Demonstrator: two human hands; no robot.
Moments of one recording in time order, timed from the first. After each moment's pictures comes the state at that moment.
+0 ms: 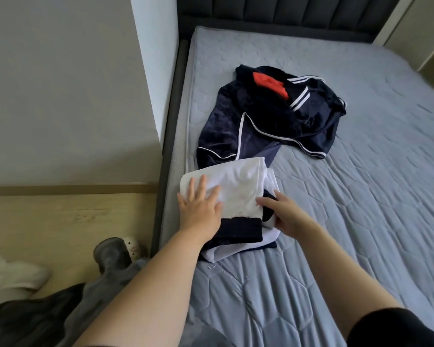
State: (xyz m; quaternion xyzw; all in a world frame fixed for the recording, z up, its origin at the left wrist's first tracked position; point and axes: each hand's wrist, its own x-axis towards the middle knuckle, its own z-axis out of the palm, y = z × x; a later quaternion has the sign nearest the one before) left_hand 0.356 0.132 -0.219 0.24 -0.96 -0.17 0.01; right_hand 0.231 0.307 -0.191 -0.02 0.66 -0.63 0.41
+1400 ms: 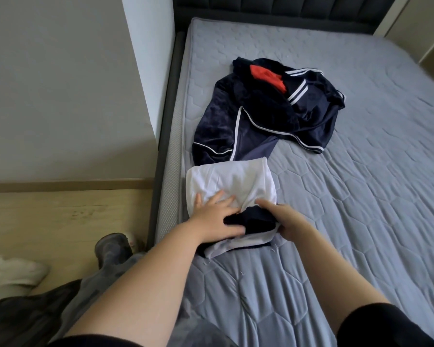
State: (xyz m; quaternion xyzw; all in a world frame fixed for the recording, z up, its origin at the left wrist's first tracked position) left_hand 0.351 0.149 -0.209 0.05 -0.96 -0.27 -0.10; right_hand 0.228 0.319 -0.222 0.06 0.75 -0.53 0.39
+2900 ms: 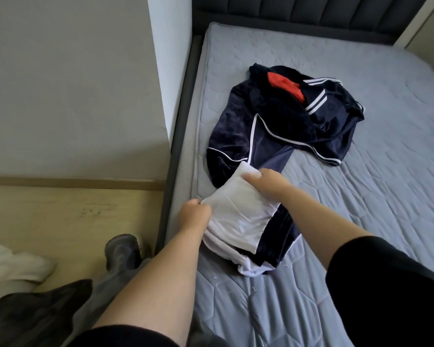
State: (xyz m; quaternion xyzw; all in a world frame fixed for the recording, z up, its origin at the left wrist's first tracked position) left_hand 0.353 0.112 -0.216 0.50 -0.69 -0.53 0.04; right_hand 0.166 0.220 -0.195 -0.23 0.93 -0.19 0.23
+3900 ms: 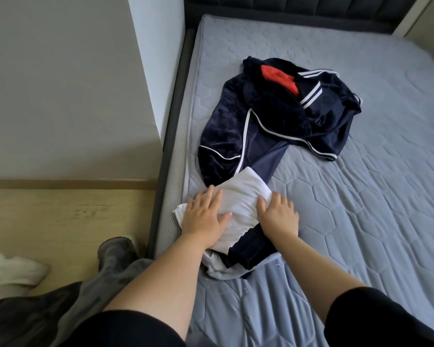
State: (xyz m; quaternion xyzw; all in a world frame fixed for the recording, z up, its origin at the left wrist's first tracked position) left_hand 0.335 0.129 -0.259 0.22 -0.96 -0.16 -0.05; right_hand 0.219 0.284 -0.262 -0.16 0.97 -0.16 0.02
